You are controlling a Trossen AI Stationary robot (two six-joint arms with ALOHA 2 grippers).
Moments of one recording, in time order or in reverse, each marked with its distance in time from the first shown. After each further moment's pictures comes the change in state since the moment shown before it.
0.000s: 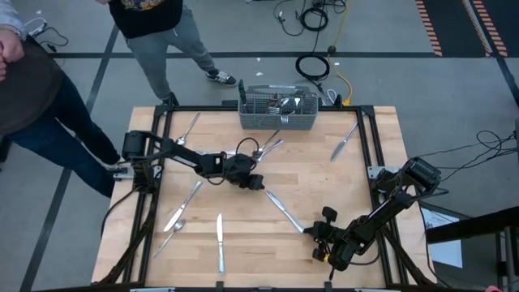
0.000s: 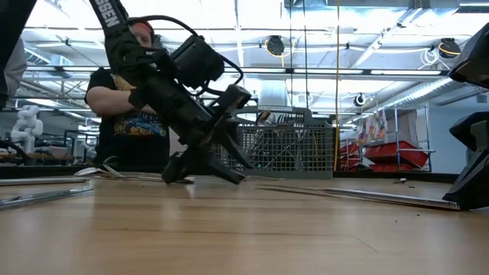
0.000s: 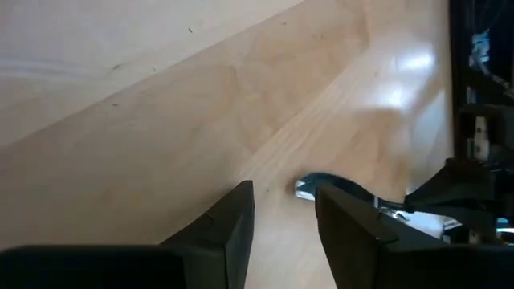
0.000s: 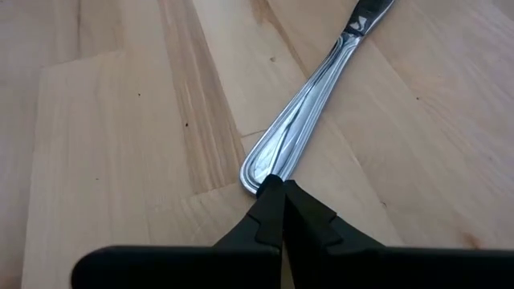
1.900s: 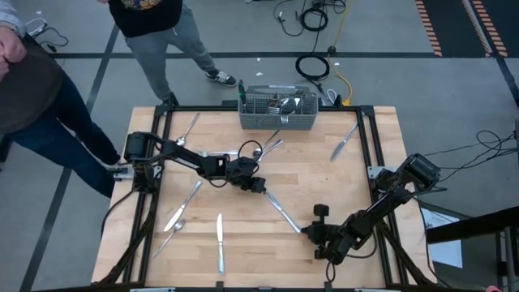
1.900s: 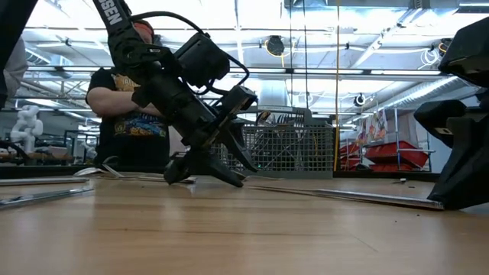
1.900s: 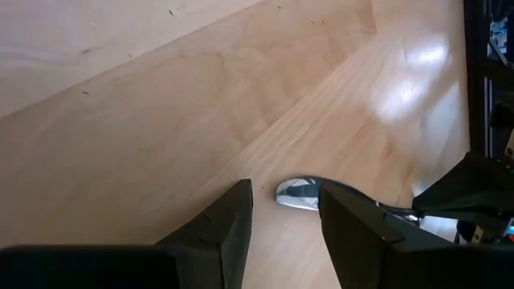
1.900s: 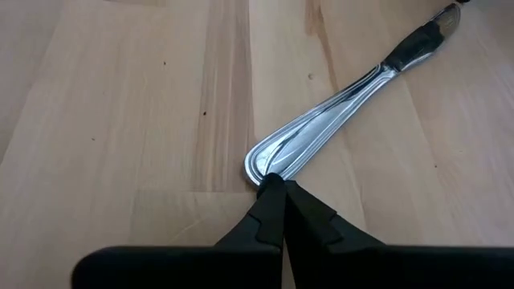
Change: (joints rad) left arm -0.049 0.037 0.038 -0.059 -0.023 0.000; right arm -0.084 -0.008 -0.032 0.083 -0.085 -0.450
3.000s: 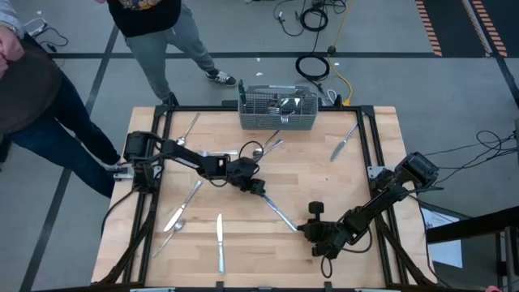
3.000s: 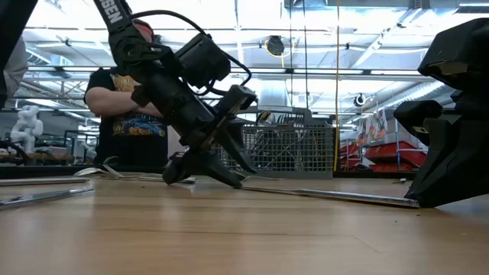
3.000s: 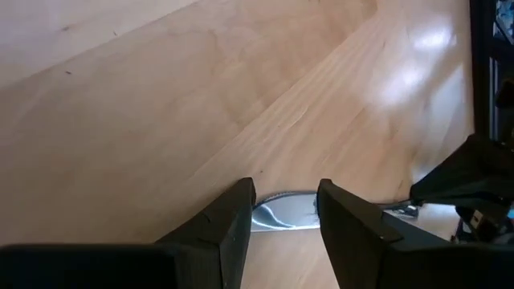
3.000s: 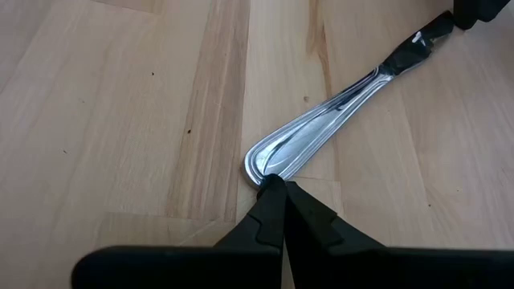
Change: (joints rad) left arm 0.029 0.000 0.008 -0.077 0.027 0.056; right arm -0.063 -0.002 -0.018 0.071 -0.036 -0.154
